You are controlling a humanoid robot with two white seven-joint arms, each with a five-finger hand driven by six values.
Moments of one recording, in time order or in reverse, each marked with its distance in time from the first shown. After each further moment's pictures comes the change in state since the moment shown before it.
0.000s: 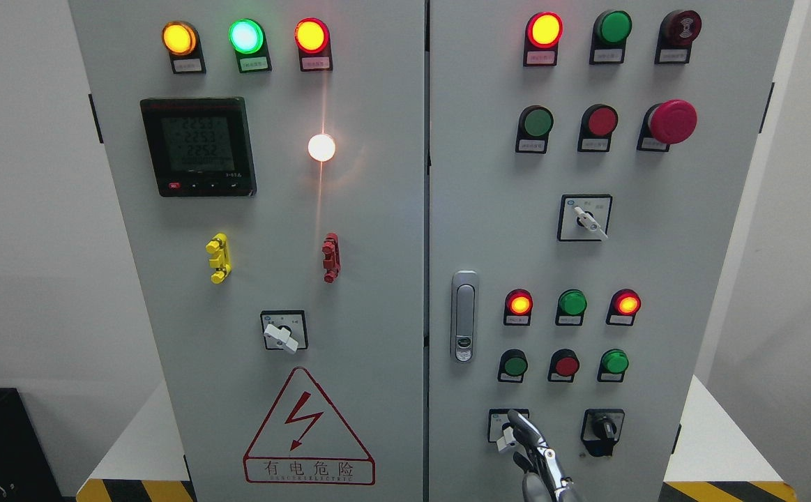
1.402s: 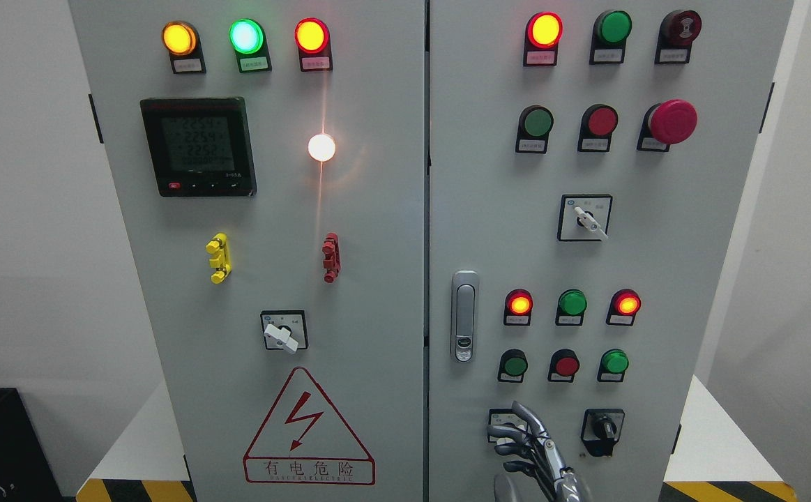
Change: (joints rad) left arm 0.000 0.000 0.000 0.000 0.000 0.000 0.000; right arm -0.032 0.000 0.000 0.001 0.298 -0.027 -0.037
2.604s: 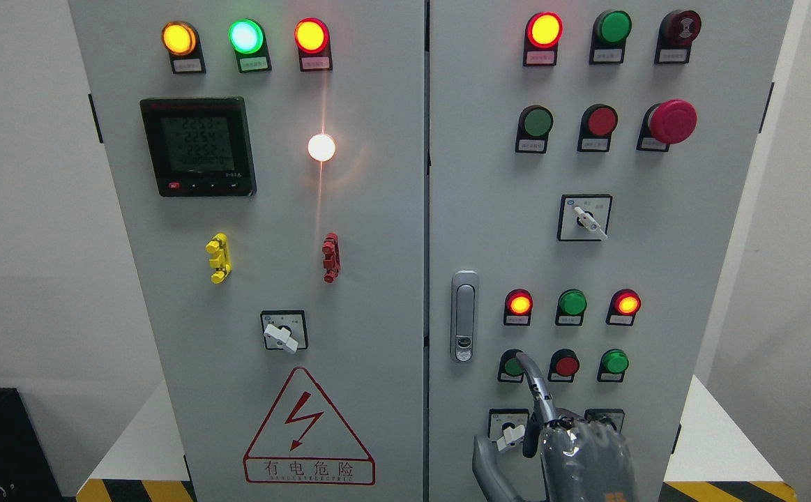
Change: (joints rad) left arm 0.000 0.000 0.000 0.000 0.000 0.000 0.000; right arm -0.155 0.004 0.013 0.021 0.911 0.063 -0.069
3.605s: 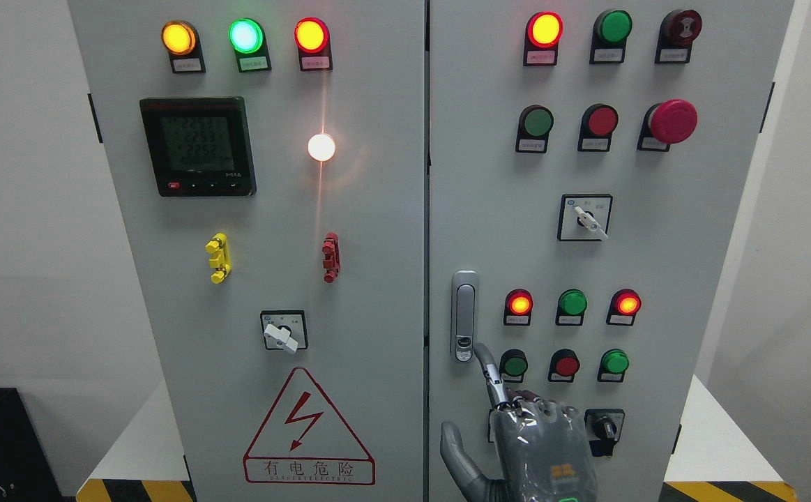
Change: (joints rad) left arm 0.000 0.000 0.000 0.000 0.000 0.000 0.000; right arm -0.084 0.002 0.058 0.135 0.134 0.068 0.014
